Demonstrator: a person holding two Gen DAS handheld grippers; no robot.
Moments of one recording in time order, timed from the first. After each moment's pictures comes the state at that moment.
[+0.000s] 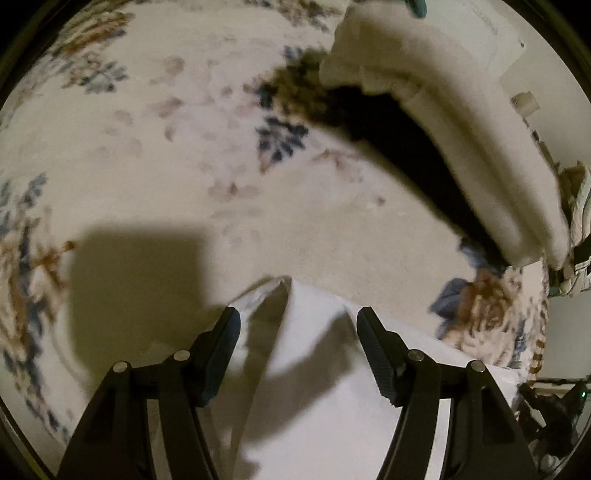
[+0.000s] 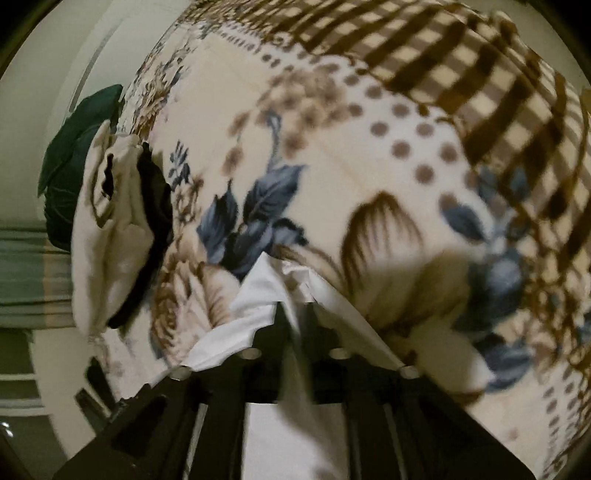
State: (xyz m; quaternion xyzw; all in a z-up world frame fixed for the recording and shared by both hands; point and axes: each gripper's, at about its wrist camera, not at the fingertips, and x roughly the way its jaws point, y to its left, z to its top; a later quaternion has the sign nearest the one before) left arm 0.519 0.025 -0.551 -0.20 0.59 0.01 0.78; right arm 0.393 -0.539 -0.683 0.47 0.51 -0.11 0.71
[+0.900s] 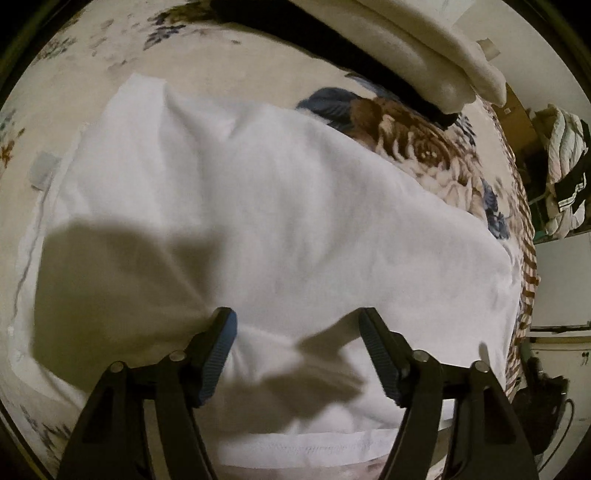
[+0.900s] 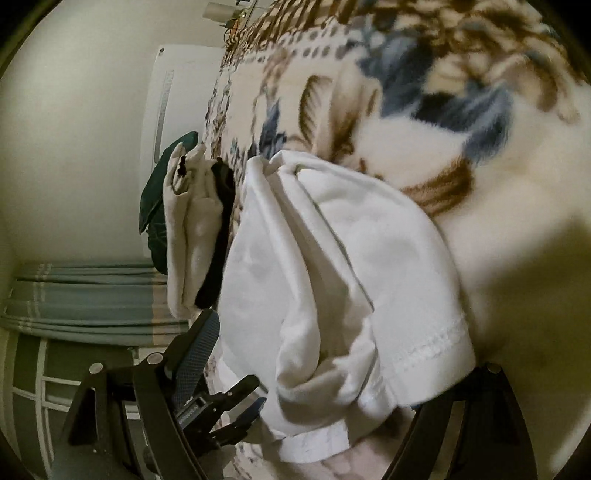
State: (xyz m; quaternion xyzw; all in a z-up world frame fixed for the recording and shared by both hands) left arm 0.430 -0.096 -0.573 -0.18 0.62 -0.06 0.76; right arm 0.286 -0.484 -0.753 0.60 0.34 -0.02 0.72
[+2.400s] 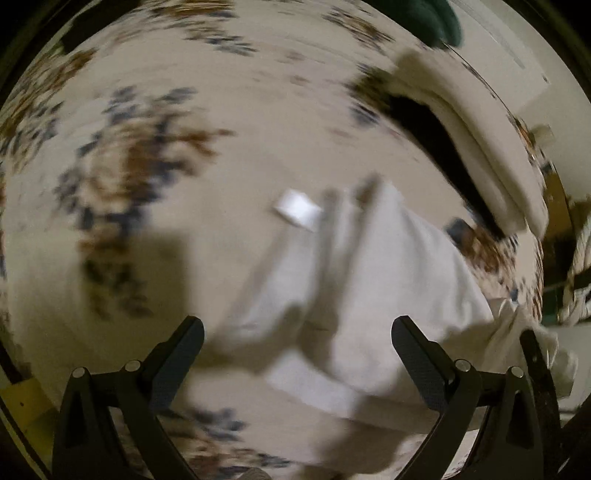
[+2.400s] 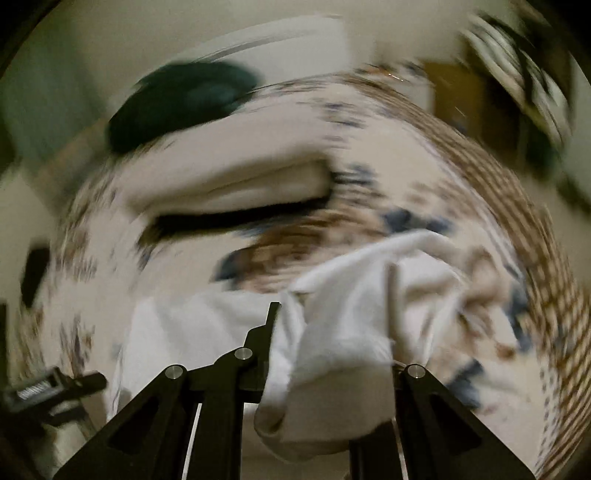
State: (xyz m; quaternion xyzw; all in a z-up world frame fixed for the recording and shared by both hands) left arm 0.380 0.080 -0.508 -0.25 0.59 0.09 0.77; right arm 0.383 -0.247 -0.597 0.06 0.42 -0.06 0.90
